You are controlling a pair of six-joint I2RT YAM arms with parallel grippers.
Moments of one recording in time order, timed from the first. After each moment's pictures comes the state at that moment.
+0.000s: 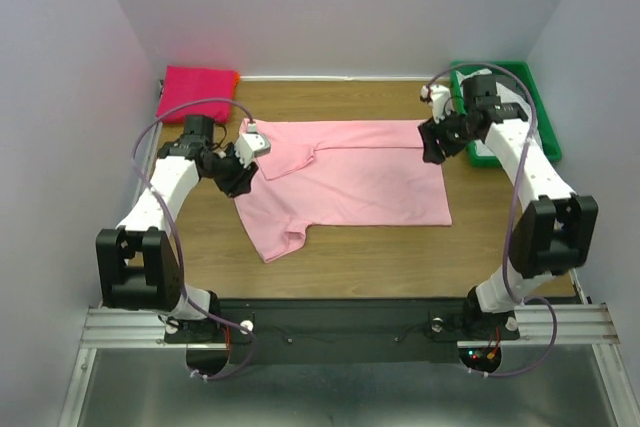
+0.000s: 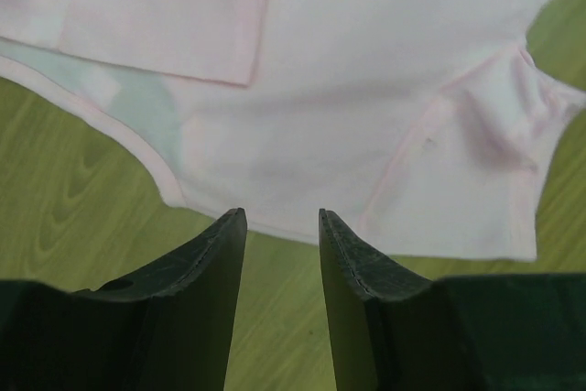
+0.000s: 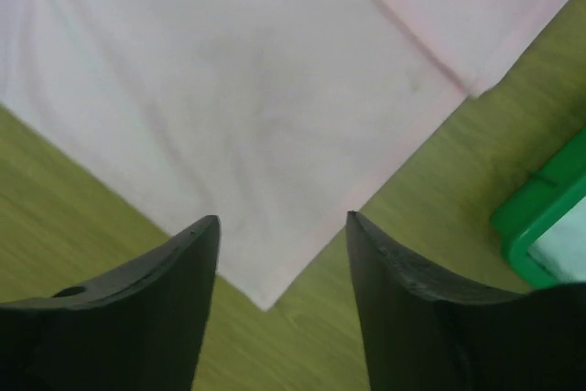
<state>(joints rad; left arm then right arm) -0.06 1.48 1.15 -0.74 0.53 0.80 0.07 1.71 1.54 -0.85 -0.40 -0.48</state>
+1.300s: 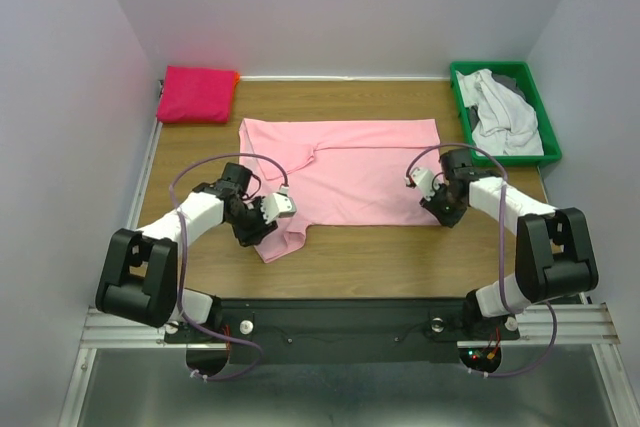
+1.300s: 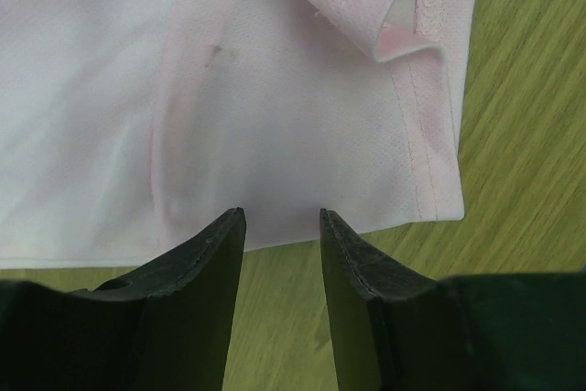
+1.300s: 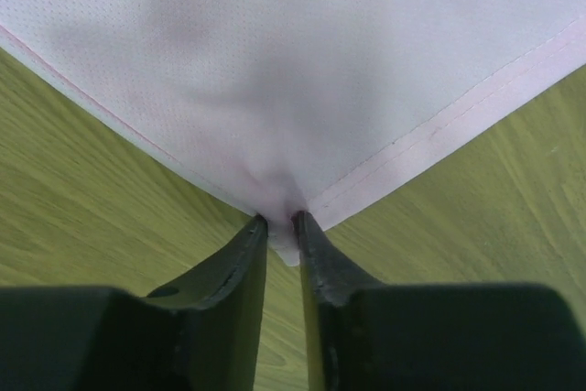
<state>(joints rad) -0.29 1.35 0.71 -0.64 0.36 0.89 0.15 1.48 0.80 -0.60 -0.10 -0.74</state>
